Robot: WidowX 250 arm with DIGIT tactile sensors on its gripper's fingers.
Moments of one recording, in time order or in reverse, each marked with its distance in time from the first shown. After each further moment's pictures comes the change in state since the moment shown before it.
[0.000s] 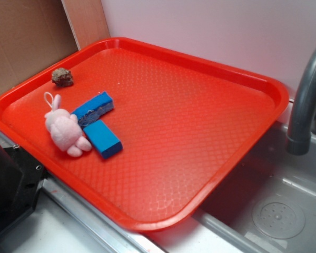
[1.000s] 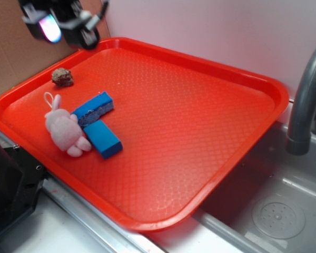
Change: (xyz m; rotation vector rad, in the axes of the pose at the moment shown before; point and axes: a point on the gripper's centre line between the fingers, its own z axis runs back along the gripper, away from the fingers) arm 0.060 0.018 -0.115 -0.077 -0.045 0.143
